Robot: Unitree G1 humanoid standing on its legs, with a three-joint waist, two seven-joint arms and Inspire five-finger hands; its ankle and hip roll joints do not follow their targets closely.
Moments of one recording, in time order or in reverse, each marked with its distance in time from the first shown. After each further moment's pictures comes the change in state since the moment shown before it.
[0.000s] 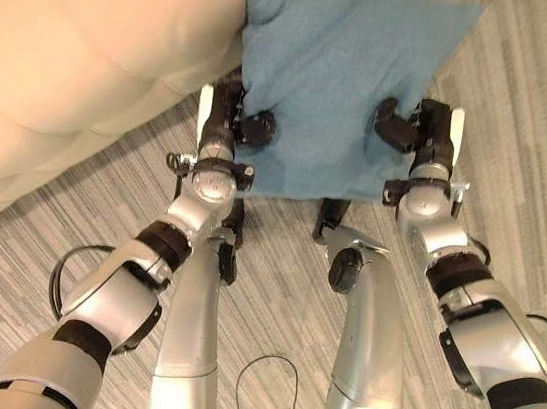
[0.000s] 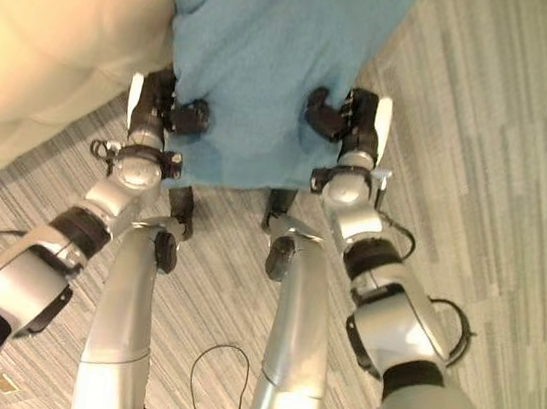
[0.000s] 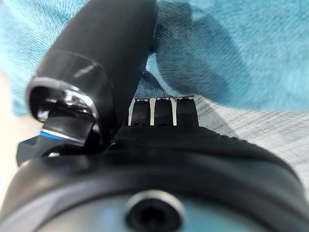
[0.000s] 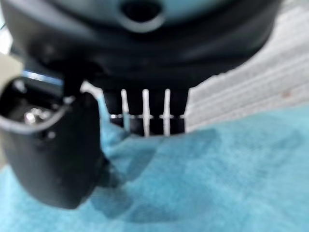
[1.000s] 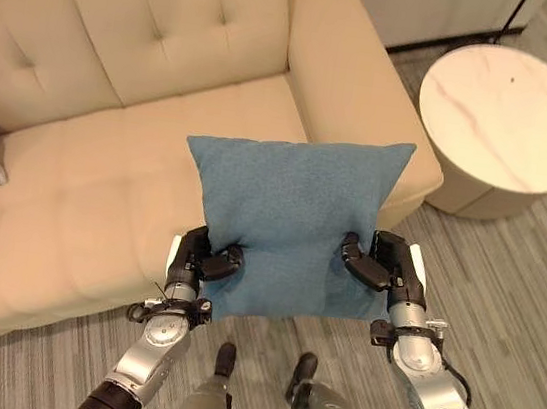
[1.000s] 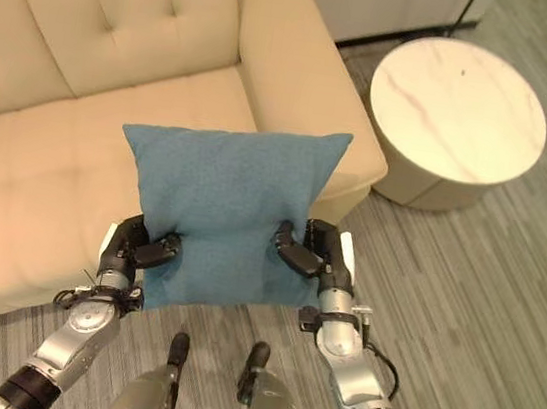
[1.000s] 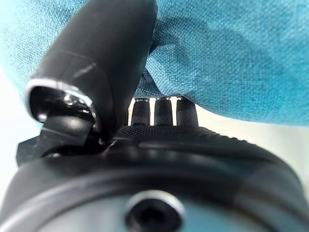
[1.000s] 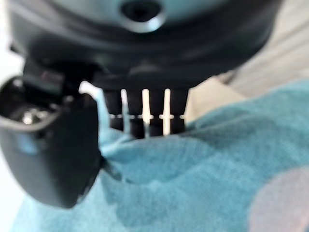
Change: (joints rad) left arm 0.824 -0.001 0.190 -0.557 0.093 -0.033 -0.146; right arm 0.860 -0.002 -0.280 -0.712 -0.276 -0.046 0.194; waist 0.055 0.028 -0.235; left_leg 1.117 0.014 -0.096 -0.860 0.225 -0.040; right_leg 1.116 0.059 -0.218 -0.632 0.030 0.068
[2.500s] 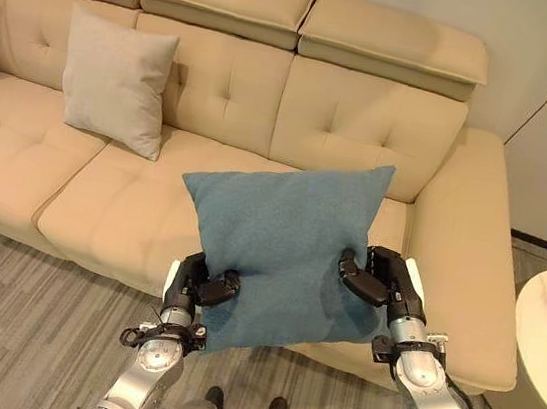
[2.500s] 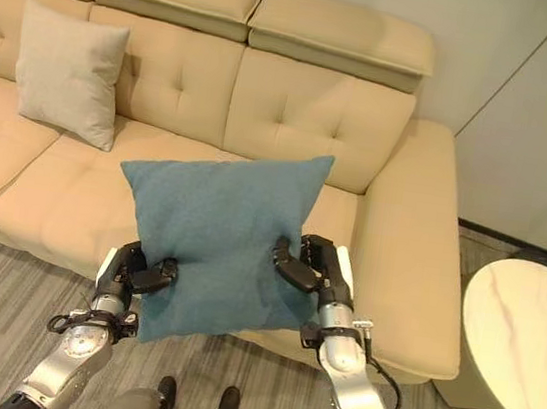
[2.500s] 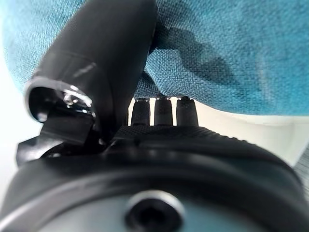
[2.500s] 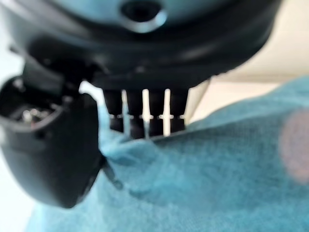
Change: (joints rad) left arm 0.083 -0.010 0.010 -0.001 0.046 0.031 -0.056; right arm 0.089 0.043 -0.057 -0.038 -0.028 0.037 0.065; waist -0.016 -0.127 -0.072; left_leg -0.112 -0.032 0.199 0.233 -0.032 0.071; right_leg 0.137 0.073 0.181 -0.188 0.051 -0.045
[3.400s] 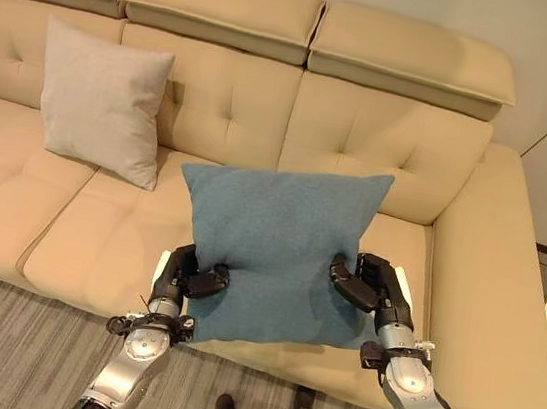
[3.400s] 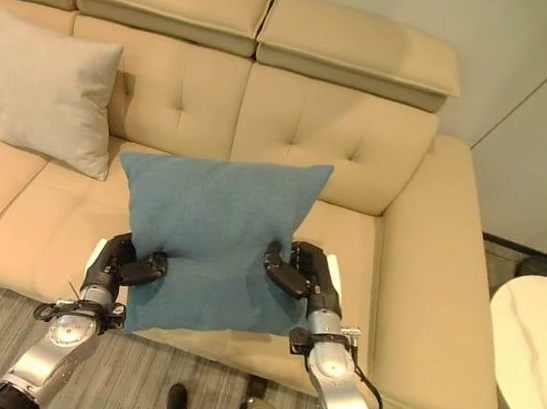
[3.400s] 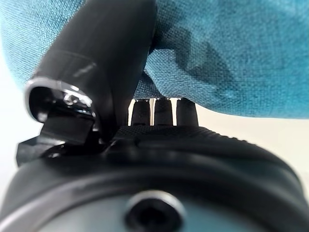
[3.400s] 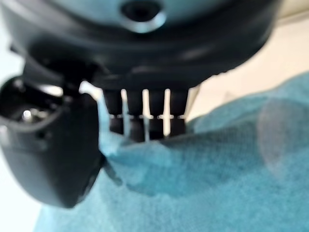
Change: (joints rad) left arm 0.023 0.033 0.035 -0.005 0.011 0.041 -0.016; right arm 0.037 0.064 0.014 0.002 0.018 0.009 0.024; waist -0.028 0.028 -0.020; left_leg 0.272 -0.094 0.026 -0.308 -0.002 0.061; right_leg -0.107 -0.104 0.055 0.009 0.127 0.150
